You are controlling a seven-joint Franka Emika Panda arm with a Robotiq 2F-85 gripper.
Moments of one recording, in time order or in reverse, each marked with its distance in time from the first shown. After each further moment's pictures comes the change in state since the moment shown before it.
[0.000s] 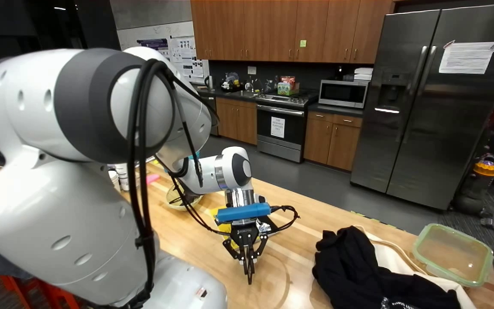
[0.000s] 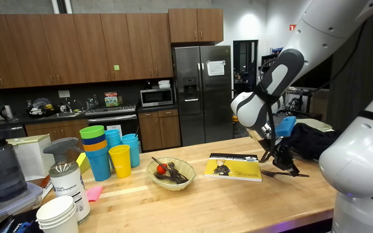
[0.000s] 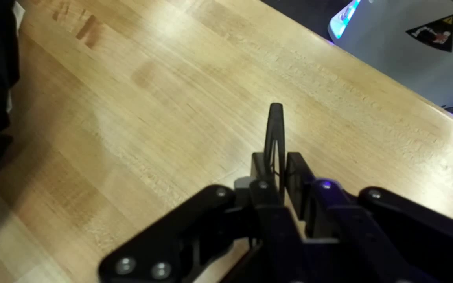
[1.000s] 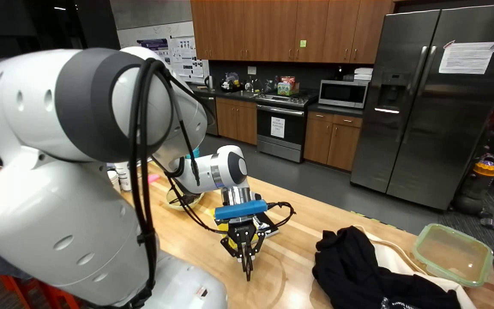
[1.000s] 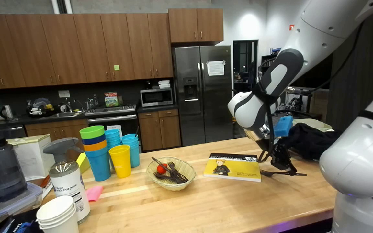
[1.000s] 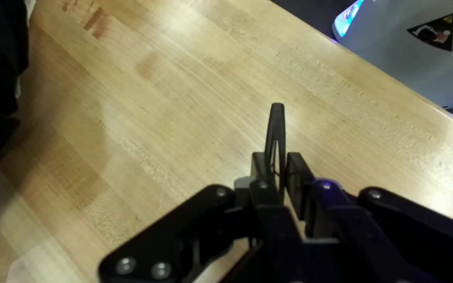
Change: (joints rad) arm 0.011 -0.004 0.030 0.004 0.000 -0.003 0.000
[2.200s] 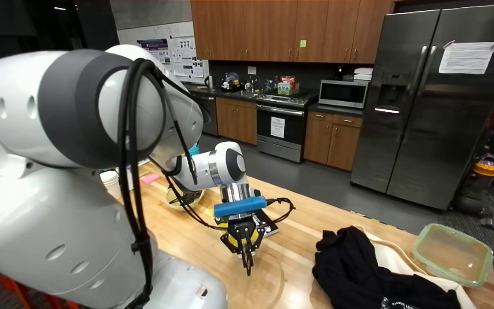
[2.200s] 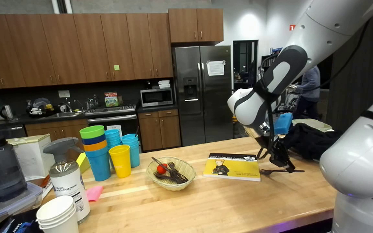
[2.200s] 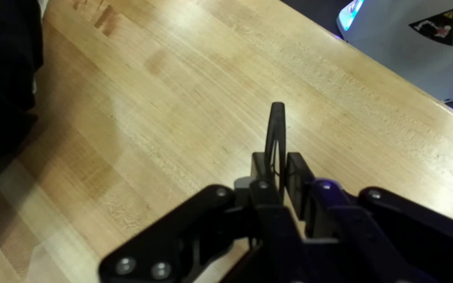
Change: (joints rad) arm 0.006 -0.040 0.003 0.001 0.000 -0.006 0.002
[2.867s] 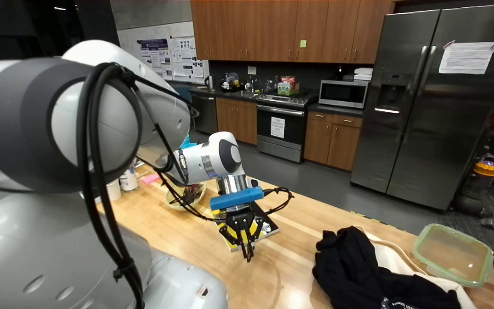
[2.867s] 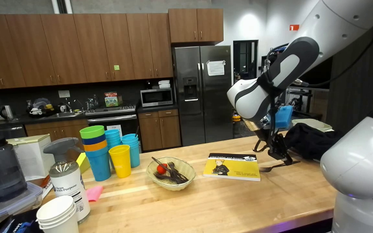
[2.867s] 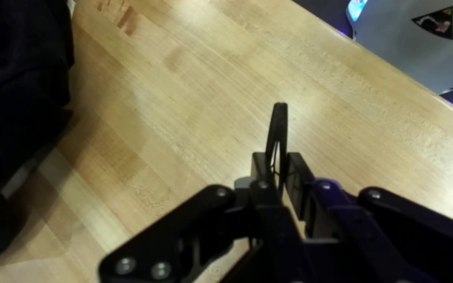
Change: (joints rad) arm 0.014 -0.102 0.010 0.000 0.000 -0.028 0.001
